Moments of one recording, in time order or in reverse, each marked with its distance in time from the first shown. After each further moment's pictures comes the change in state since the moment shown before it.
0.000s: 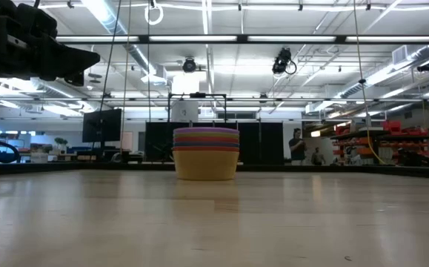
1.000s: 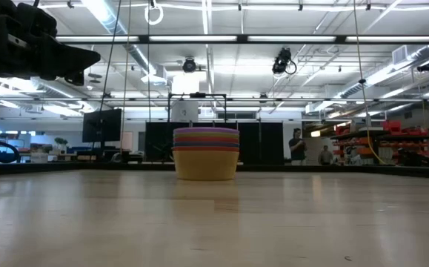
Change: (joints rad) left arm 0.000 0.000 0.000 0.009 -0.002 0.000; right arm 0.000 0.000 0.000 0.000 0.000 0.000
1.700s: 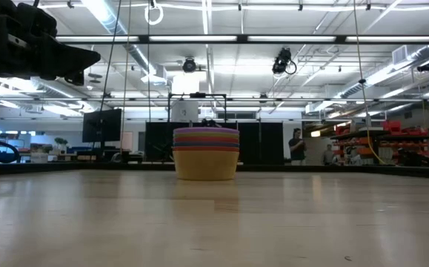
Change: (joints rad) left arm 0.000 0.000 0.000 0.000 0.000 0.000; right arm 0.000 0.000 0.000 0.000 0.000 0.000
